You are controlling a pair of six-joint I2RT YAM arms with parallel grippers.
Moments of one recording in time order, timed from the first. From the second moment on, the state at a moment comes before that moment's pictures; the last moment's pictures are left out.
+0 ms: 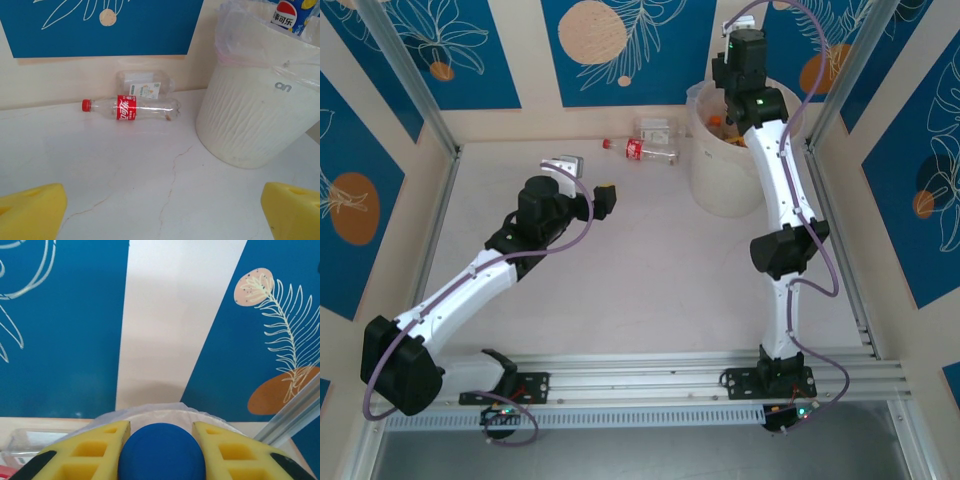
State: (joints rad) left arm -0.55 1.24 0.99 -0.02 -0.07 -0.24; right arm 0.24 2.18 2.65 -0.70 0.38 -0.11
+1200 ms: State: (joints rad) left arm -0.55 1.24 0.99 -0.02 -0.07 -0.25; right arm -0.02 2.34 2.68 -0.97 -0.14 0.33
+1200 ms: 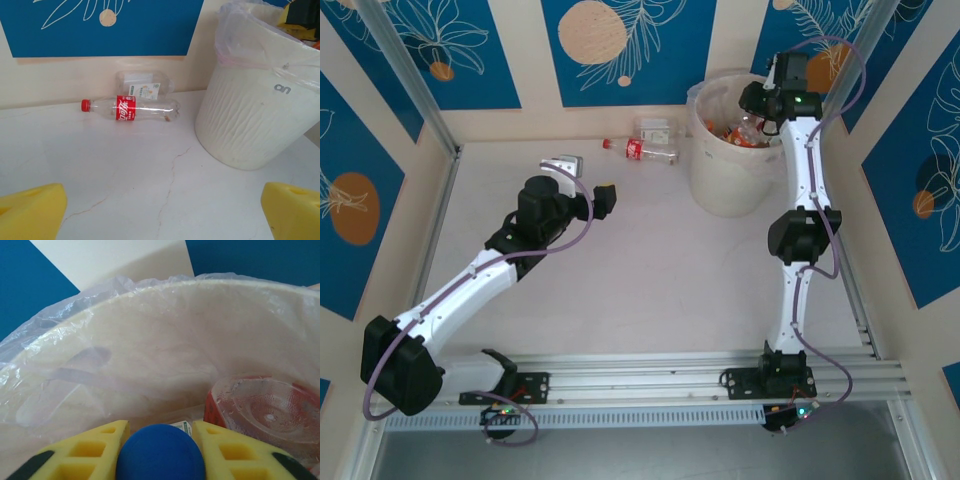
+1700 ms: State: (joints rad) left arm -0.54 1.26 1.02 -0.06 -0.10 -0.27; right arm 0.02 2.18 2.62 -1.07 -0.12 0.30
